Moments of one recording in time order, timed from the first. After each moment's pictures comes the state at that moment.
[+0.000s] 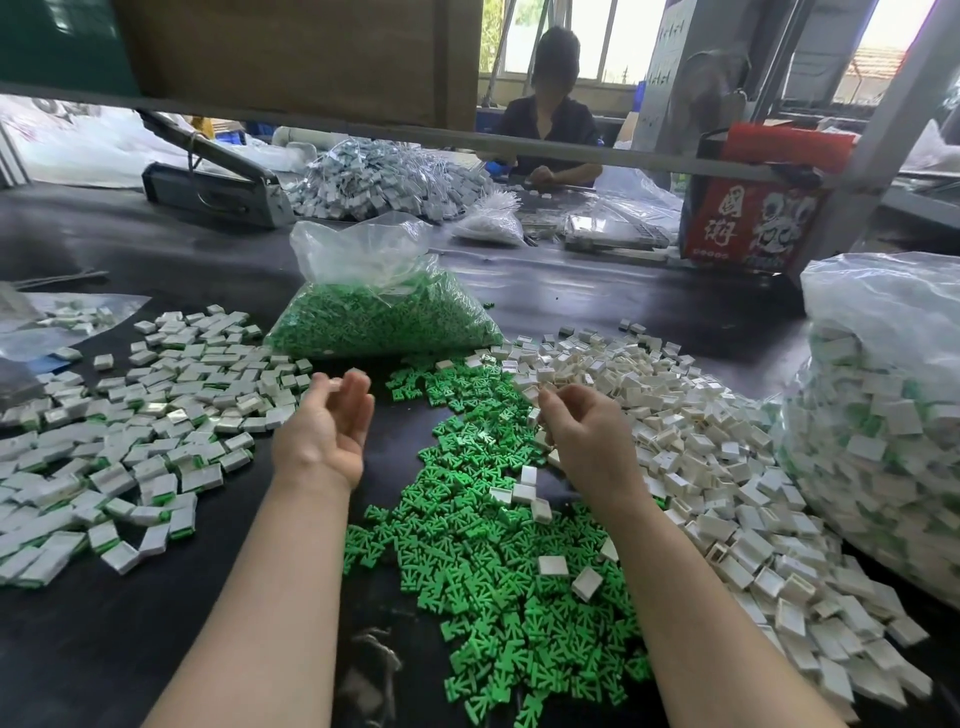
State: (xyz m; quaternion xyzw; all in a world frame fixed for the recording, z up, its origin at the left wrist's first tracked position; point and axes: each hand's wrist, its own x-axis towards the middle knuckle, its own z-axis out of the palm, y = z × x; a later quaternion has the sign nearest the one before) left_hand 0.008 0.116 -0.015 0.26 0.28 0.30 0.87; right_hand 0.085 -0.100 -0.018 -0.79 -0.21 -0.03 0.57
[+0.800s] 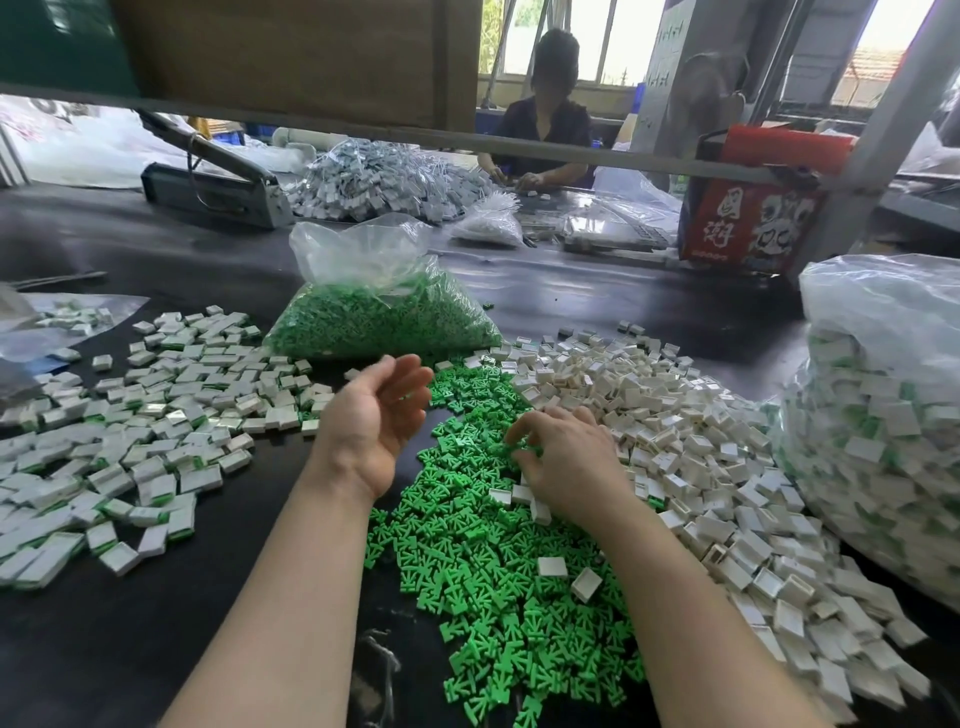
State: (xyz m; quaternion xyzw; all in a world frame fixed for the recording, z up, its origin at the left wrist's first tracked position) left_hand 0.012 0.089 -0.005 0.43 0.18 0.18 0.87; right_hand 0.087 -0.096 -0.031 -0.94 -0.29 -0.04 0.18
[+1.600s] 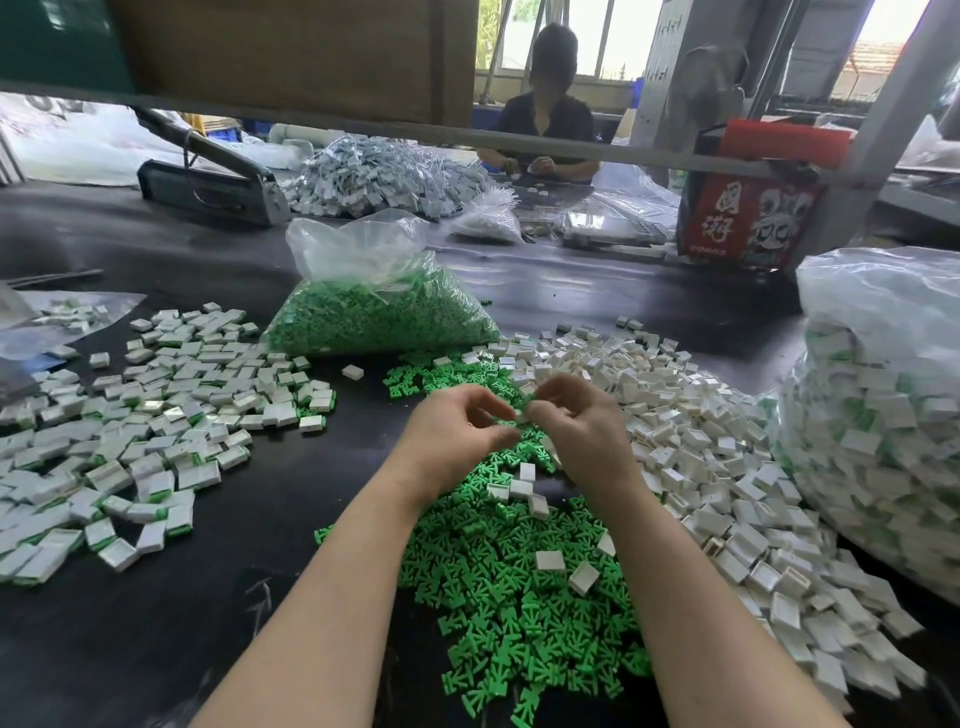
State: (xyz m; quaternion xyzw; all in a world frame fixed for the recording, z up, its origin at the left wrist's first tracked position) left_hand 0.020 0.042 -0.008 0.82 0.07 0.12 0.55; right_hand 0.086 -0.102 -0.014 -0.79 -0.24 -0.02 0.57
